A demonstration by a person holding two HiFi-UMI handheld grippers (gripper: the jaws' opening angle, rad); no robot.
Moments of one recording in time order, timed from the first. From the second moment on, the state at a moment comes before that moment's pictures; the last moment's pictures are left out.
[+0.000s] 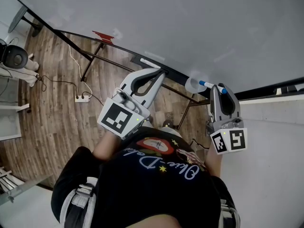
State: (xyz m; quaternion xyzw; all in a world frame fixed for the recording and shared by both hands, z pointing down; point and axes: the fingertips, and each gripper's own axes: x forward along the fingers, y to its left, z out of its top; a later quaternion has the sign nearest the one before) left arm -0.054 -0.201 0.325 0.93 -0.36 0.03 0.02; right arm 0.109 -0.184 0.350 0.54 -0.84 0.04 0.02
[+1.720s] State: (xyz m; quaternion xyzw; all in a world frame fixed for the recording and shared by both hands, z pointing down) left arm -0.063 -0.198 0.323 0.93 -0.36 0.03 0.01; right arm 0.102 -0.196 0.424 0.54 -0.83 0.10 0.10
